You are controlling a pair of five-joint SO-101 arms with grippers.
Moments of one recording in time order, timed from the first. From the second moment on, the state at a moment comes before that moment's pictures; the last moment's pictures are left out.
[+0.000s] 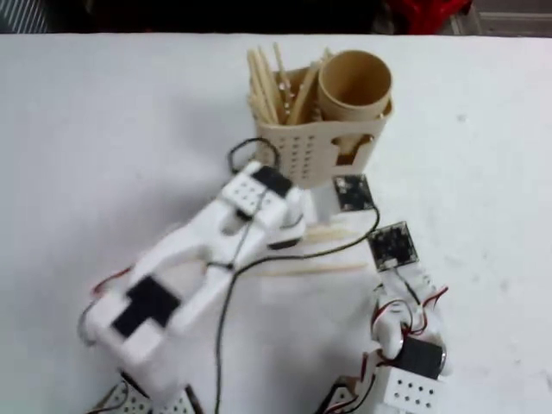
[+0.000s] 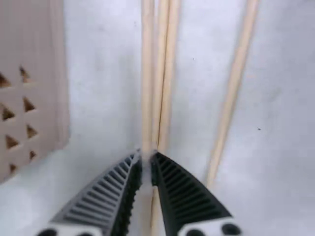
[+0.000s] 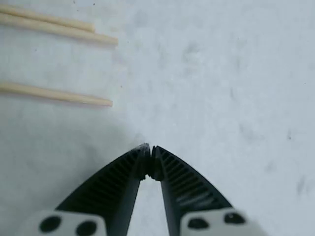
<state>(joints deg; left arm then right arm) 29.9 9.1 14.6 65.4 -41.0 13.4 -101.7 96.4 65.2 34.9</state>
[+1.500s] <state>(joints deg) 21.0 -16.4 0.8 24.9 4.2 13.4 -101.7 96.4 65.2 34.9</state>
